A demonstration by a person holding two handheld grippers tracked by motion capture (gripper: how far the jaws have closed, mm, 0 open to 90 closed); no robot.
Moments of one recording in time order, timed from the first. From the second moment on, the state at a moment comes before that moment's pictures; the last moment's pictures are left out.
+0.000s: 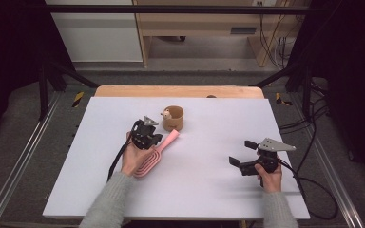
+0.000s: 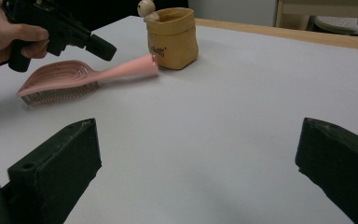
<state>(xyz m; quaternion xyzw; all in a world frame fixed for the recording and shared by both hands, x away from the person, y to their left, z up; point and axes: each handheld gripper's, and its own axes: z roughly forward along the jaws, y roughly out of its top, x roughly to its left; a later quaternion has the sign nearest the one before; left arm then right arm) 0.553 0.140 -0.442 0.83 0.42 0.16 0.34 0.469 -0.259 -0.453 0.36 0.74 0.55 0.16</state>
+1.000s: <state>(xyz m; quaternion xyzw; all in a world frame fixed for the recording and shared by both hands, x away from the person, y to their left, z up) 0.555 0.131 -0.449 0.84 0.42 0.14 0.32 0.469 -0.259 -0.453 0.36 0.74 0.55 0.16</state>
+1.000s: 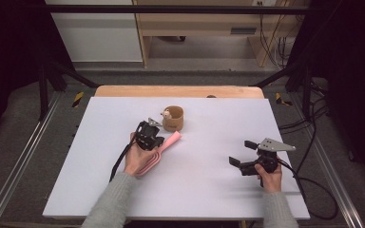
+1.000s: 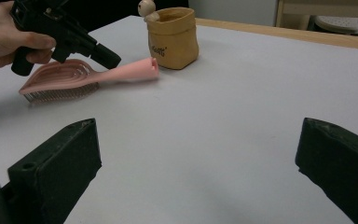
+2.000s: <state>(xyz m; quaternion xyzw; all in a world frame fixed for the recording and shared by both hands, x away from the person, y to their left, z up) 0.542 0.121 -0.448 0.86 0.38 0.13 0.31 0.469 -0.260 -0.453 0.36 0.74 0.55 0.16</state>
